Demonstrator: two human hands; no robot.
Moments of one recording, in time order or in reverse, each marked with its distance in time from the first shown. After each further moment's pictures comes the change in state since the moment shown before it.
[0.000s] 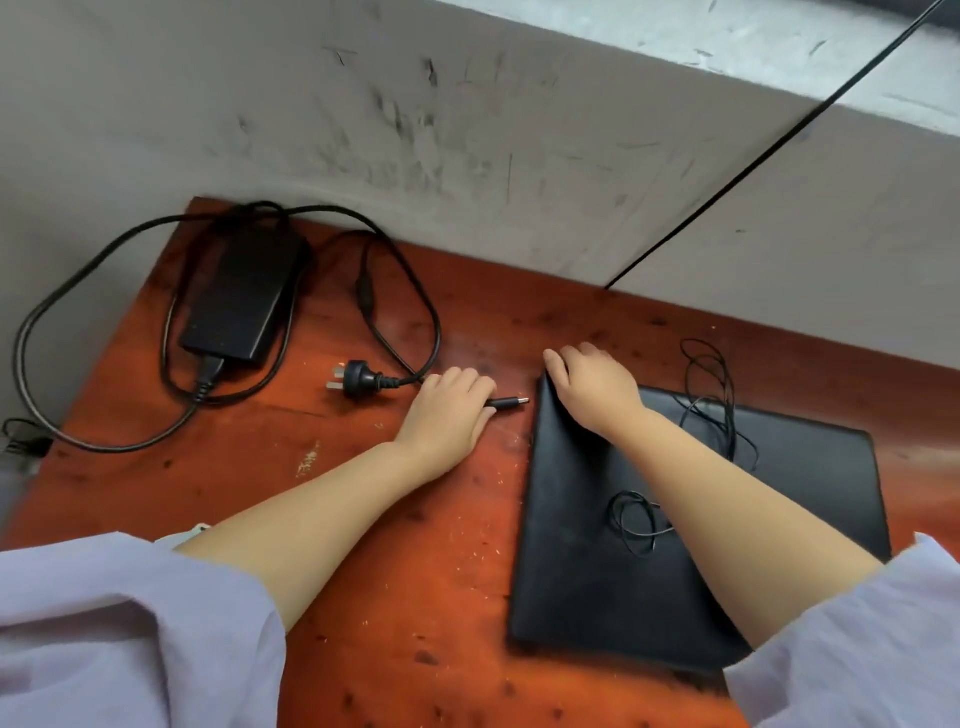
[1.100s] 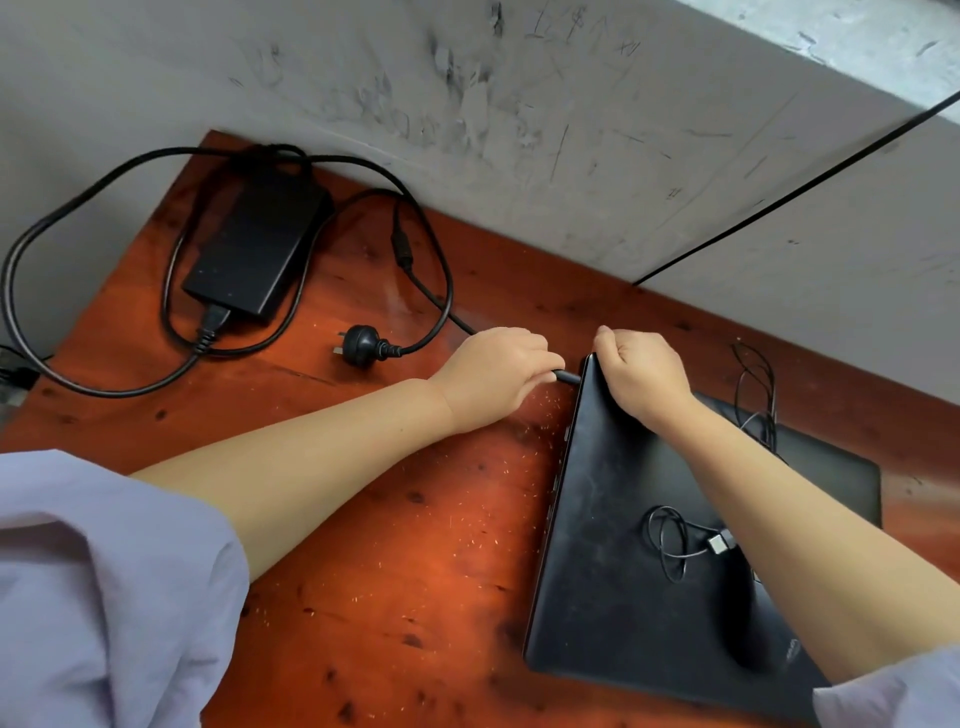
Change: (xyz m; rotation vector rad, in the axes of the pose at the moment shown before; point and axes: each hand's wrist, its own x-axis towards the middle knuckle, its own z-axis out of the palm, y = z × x) left_hand 0.025 0.016 -0.046 -0.201 0.037 0.223; right_hand 0.006 0.007 -0.029 0.109 0.054 -0.003
